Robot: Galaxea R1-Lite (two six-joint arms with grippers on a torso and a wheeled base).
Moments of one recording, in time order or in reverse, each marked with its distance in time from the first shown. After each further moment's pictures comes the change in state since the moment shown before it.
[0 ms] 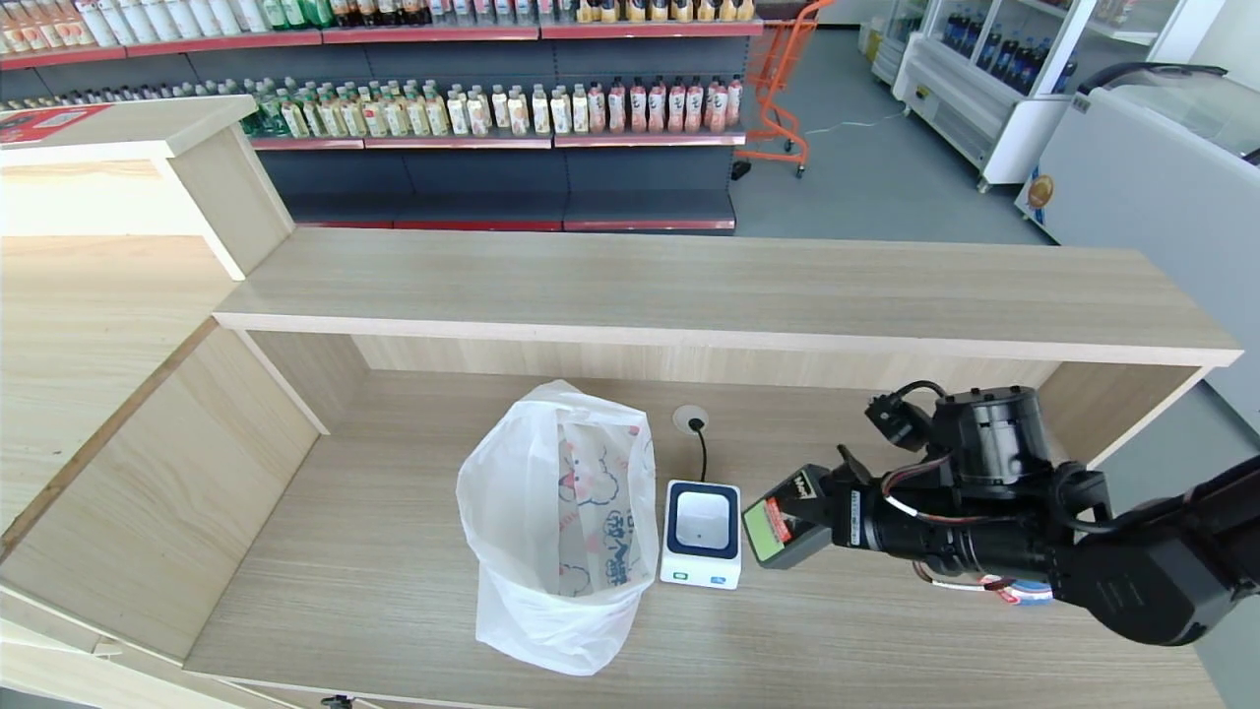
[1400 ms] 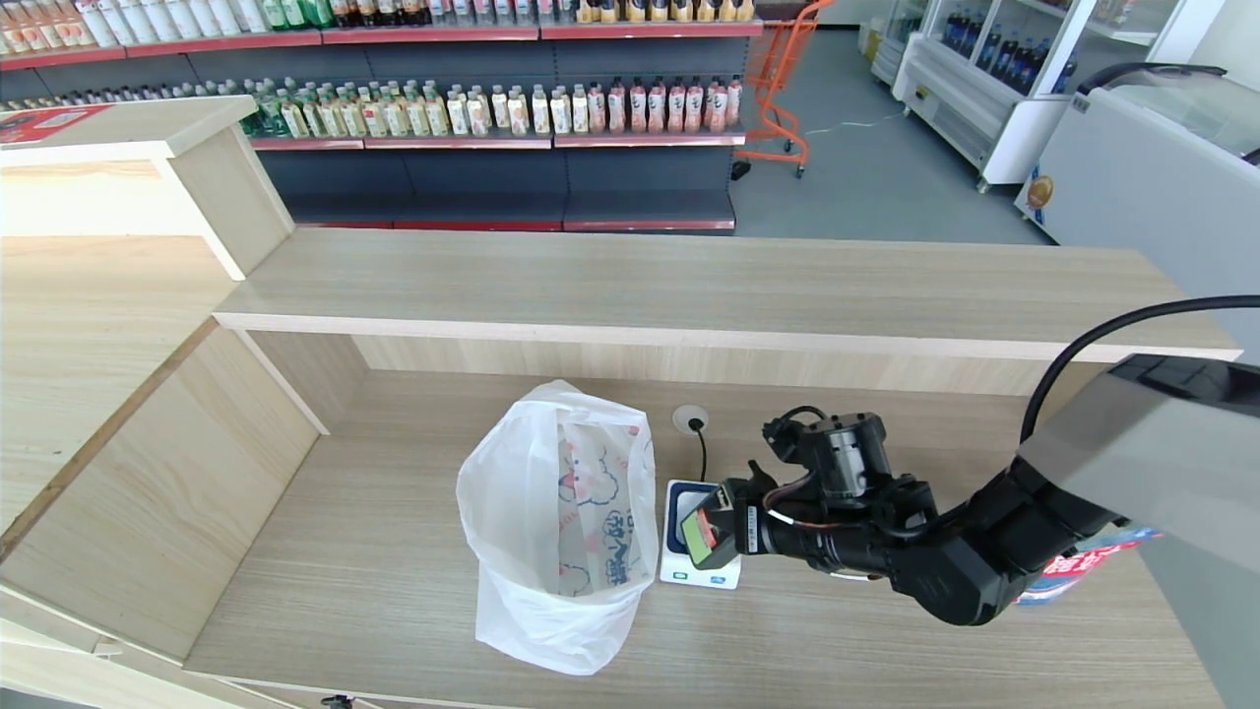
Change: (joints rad) left arm -0.001 0.000 0.000 0.000 0.000 0.000; right arm 0.117 0.308 -0.208 -0.072 -0.112 -0.046
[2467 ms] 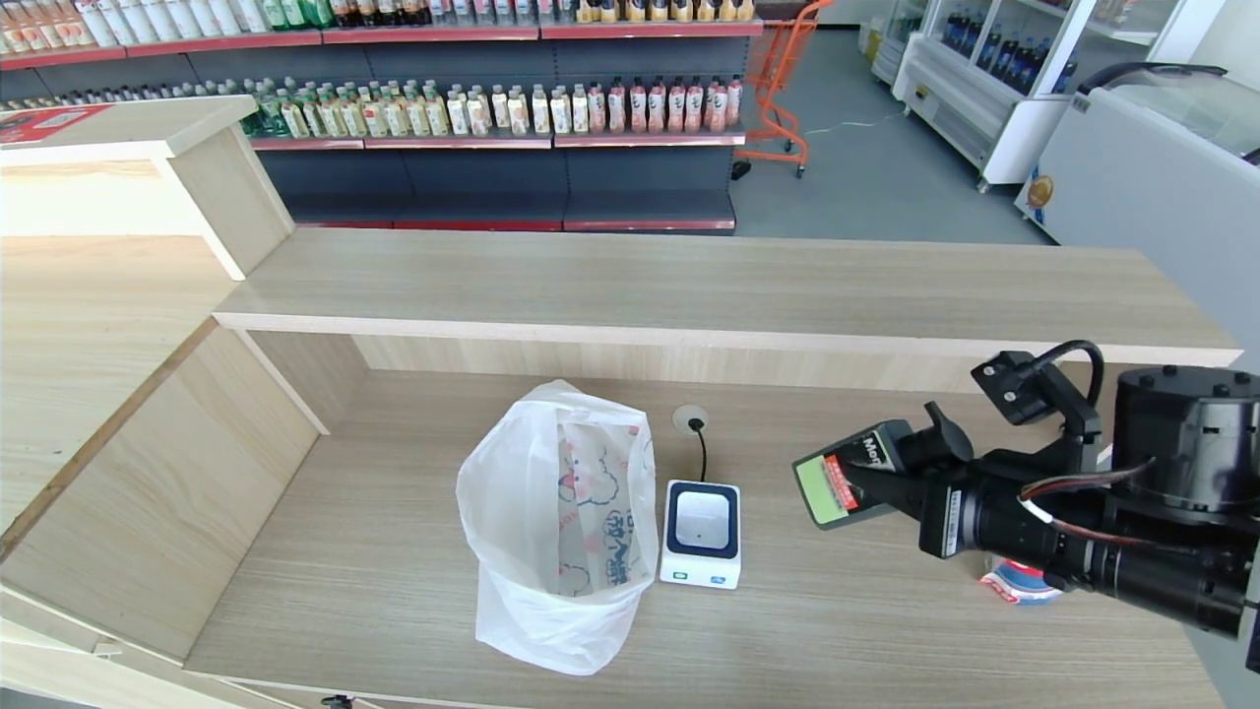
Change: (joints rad) left arm 0.000 0.000 0.000 0.000 0.000 0.000; right arm -0.102 -0.653 0.381 0.000 0.001 -0.182
